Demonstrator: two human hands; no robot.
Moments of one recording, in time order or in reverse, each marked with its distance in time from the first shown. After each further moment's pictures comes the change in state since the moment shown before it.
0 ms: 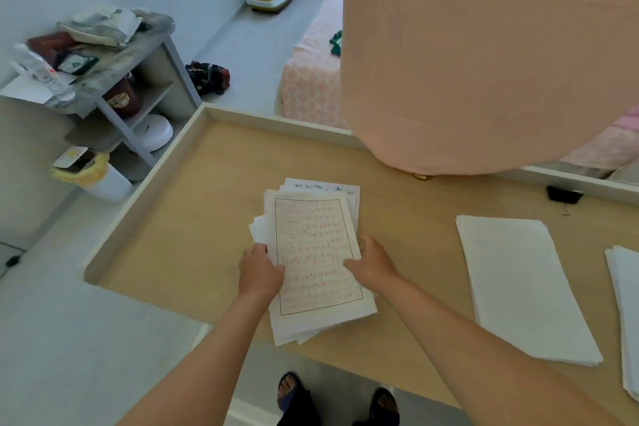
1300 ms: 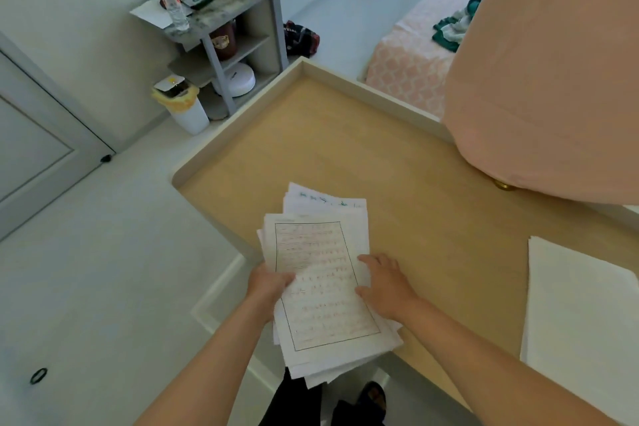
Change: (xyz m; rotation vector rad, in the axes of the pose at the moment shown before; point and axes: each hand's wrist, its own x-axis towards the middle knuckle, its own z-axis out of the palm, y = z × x) left_hand -0.089 -0.109 -0.010 -1.001 -0.018 -0.520; right_hand -0.041 0.030 0.076 -0.665 -0.290 -0.393
